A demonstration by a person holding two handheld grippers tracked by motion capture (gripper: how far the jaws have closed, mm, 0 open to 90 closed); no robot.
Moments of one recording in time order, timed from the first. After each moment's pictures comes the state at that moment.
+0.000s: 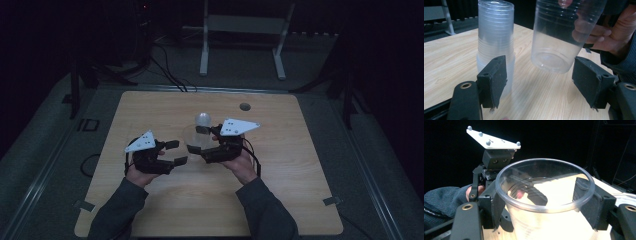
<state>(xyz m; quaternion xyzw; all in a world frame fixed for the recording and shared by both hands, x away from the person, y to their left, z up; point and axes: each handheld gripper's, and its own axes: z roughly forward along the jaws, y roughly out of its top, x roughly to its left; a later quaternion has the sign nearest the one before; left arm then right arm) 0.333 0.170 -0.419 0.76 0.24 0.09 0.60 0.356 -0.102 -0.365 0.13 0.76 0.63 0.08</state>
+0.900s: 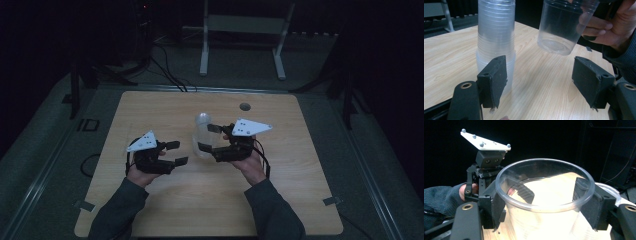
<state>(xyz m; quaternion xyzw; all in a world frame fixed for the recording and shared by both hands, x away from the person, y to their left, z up) 0.335 0.168 -0.422 0.77 0.24 0.09 0.59 0.355 -0.128 -0.365 0.15 0.76 0.63 0.11</state>
